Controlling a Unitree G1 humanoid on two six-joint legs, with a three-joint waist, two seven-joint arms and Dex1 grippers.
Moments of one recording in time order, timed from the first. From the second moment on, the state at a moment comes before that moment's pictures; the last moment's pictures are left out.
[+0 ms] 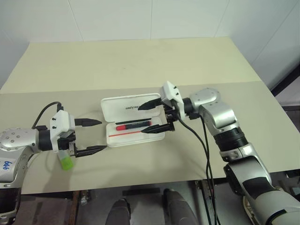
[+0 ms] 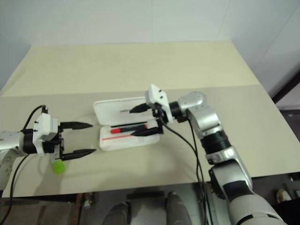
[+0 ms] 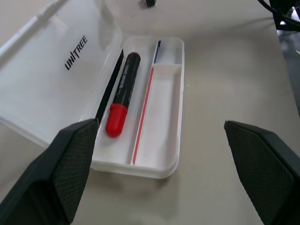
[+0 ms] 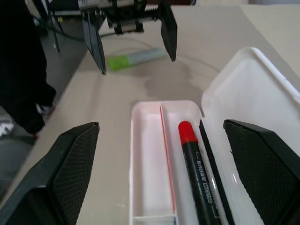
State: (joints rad) left arm -0.15 0.92 0.26 -0.15 -0.48 0.25 -1.17; right arm -0.93 -0.36 0.23 0.24 0.25 0.38 1.40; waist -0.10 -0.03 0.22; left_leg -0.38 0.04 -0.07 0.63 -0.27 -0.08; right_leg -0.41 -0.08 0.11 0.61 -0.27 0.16
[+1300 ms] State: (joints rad) left arm 0.26 0.22 0.36 -0.85 -0.36 0.76 0.09; right arm -0.57 -0.67 -0.02 -0.11 0.48 0.29 1.37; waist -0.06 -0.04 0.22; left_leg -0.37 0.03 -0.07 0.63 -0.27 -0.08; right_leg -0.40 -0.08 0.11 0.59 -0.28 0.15
